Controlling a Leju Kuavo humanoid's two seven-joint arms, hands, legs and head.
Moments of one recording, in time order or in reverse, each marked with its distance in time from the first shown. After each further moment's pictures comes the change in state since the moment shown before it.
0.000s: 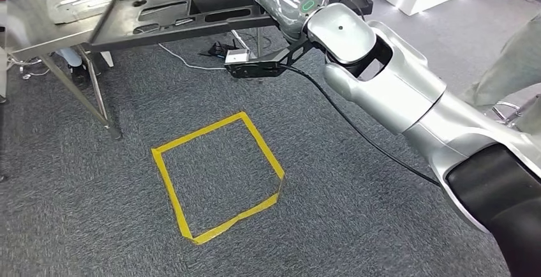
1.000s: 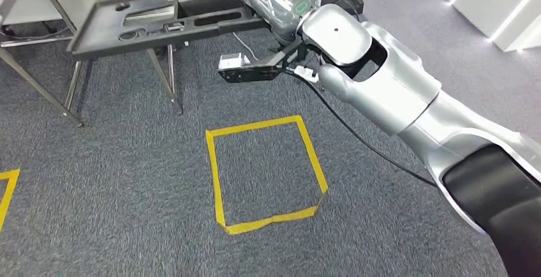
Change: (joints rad) left arm 0.002 -0.002 0.000 -0.001 0.003 0.001 0.004; right arm 0.000 0.021 0.008 0.021 -0.015 -0.044 -0.044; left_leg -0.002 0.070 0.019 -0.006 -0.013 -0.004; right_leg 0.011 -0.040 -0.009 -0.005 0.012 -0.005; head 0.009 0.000
